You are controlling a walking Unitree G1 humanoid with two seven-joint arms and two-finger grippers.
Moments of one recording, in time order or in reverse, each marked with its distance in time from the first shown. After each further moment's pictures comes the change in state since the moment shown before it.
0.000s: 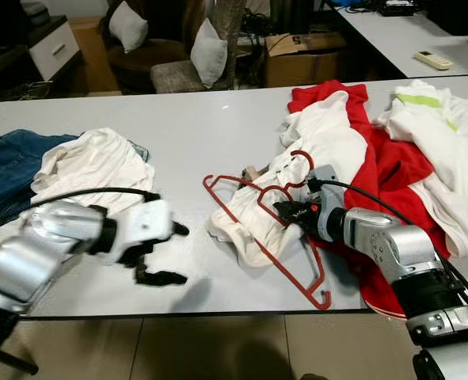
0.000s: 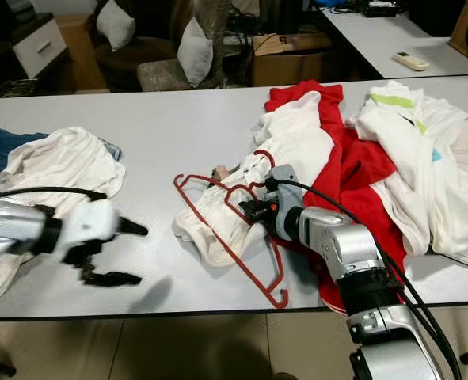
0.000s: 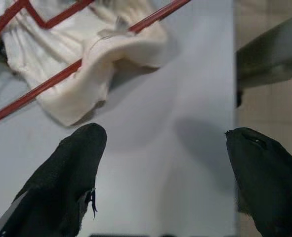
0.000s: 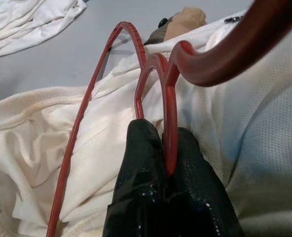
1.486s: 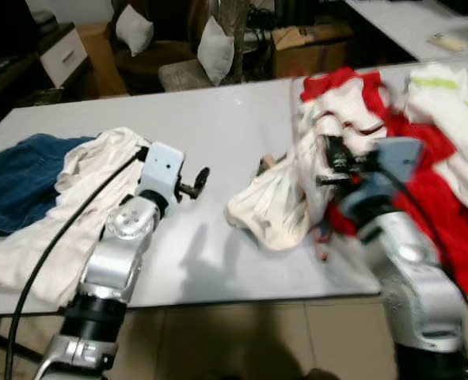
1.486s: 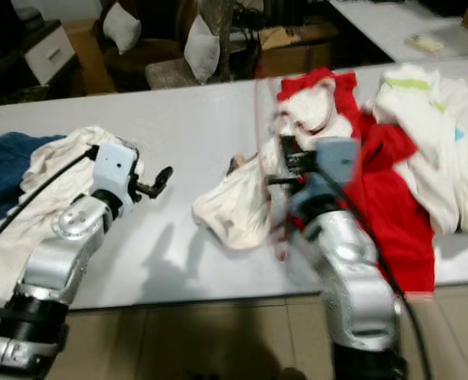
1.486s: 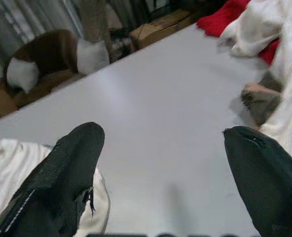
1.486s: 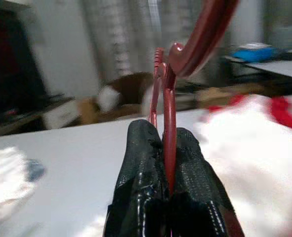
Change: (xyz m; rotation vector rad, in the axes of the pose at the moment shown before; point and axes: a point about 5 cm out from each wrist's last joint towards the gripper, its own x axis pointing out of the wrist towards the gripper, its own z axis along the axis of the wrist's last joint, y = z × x) left arm 0.058 0.053 0.013 -0.364 -0.326 1.062; right arm -0.079 0.036 0.040 -0.050 -0.703 -0.490
